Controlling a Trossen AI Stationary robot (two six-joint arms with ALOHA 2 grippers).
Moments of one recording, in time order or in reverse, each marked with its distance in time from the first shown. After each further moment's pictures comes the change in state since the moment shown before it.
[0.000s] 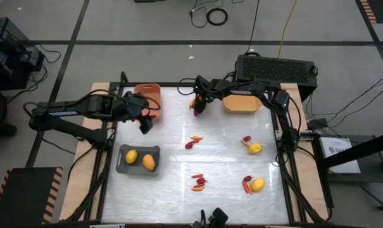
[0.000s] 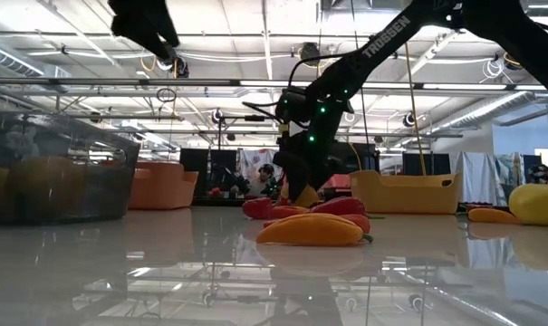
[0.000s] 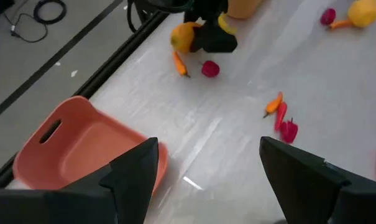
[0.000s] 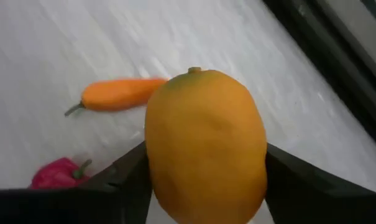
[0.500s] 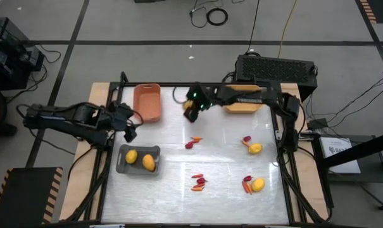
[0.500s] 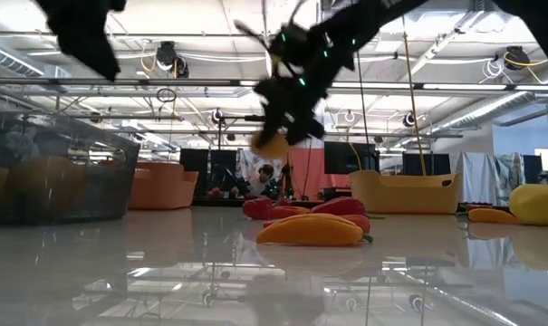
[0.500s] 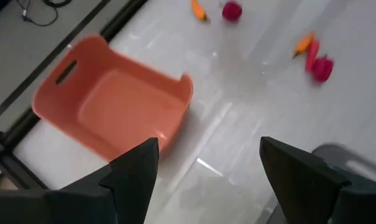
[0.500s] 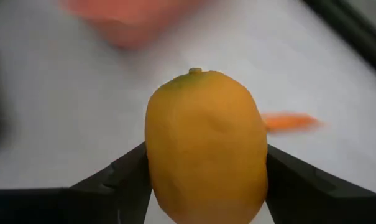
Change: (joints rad) left arm -0.143 -0.270 -0.289 -0.110 -0.085 -0.130; right arm 0.208 -0.170 0.000 0.087 -0.156 0.159
